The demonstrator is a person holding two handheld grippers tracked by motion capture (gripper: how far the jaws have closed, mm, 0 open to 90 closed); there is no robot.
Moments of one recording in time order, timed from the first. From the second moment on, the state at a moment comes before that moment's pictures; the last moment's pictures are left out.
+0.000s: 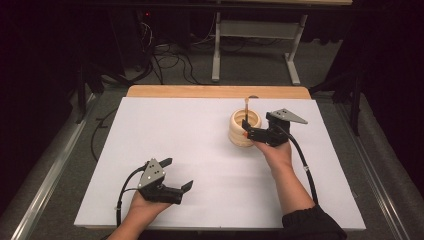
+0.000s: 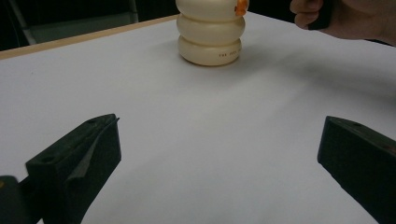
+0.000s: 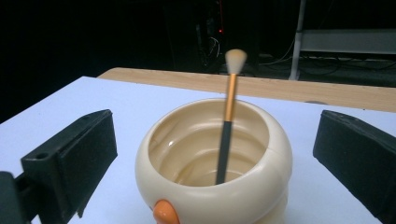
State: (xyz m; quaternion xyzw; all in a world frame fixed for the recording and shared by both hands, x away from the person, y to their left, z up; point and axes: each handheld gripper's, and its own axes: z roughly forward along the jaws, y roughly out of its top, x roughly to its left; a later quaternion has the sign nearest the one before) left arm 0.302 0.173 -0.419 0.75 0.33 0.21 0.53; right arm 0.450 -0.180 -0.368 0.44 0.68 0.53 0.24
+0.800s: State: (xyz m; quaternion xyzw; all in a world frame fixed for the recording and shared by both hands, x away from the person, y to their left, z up) left arm 0.304 0.177 -0.417 0.74 0.34 0.21 0.54; right arm 0.417 -0.195 -0.376 0.43 0.70 0.52 0.24
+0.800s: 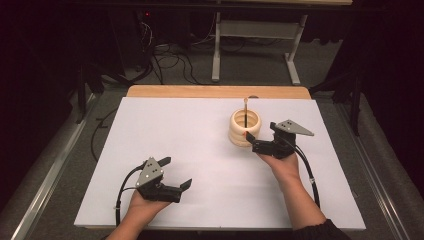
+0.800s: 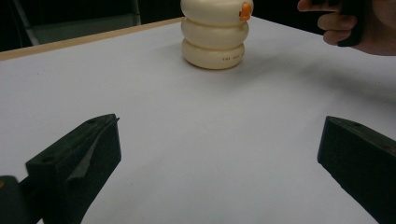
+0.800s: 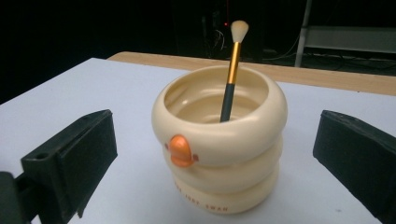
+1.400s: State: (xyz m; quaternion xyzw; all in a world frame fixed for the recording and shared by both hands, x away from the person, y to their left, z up) left arm 0.305 0.181 -0.416 0.74 0.35 0.21 0.54; right arm 0.370 -0.225 -0.385 0.40 0.72 0.51 0.25
